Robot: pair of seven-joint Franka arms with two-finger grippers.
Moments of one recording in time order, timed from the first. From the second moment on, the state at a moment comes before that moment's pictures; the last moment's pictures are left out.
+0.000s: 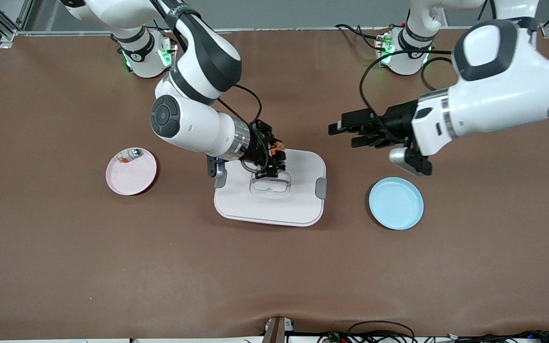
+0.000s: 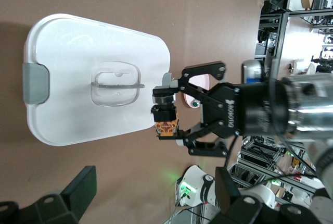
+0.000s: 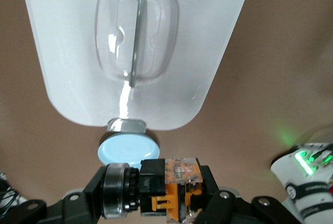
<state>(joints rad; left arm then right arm) -0.30 0.19 -0.06 -1.63 -0.87 1.89 -0.08 0.56 0.55 0.08 -1.28 0.57 2.04 1.94</state>
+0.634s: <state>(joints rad) -0.33 0.24 -0.06 -1.66 -0.88 2.05 -0.08 0.61 0.58 0.08 -1.22 0.60 2.17 2.06</state>
